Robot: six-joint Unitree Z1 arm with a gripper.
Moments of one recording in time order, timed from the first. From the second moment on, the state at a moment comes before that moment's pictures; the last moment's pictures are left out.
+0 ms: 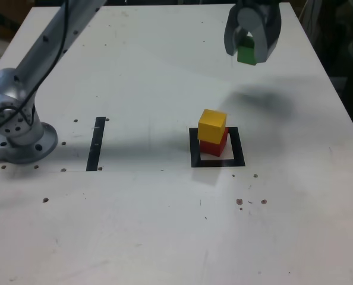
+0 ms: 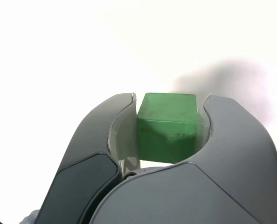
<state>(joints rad) 0.25 2.35 -2.38 1.62 0.20 0.77</state>
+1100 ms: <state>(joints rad) -0.09 1.86 -1.76 1.62 0.06 0.24</state>
